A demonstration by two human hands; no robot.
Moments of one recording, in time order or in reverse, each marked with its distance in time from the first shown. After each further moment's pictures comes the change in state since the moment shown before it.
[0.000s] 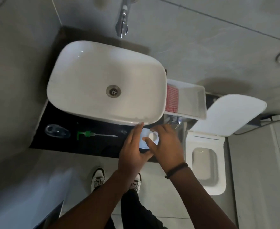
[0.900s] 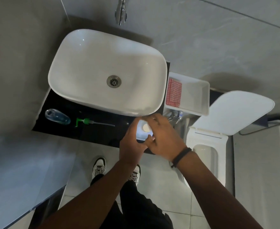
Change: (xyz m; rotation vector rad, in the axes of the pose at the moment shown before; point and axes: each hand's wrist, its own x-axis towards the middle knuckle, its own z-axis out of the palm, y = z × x) left_hand -0.011 0.004 0.031 -0.132 0.093 -0.241; right_hand 0.004 0.028 -0.028 -0.148 -0.239 -0.413
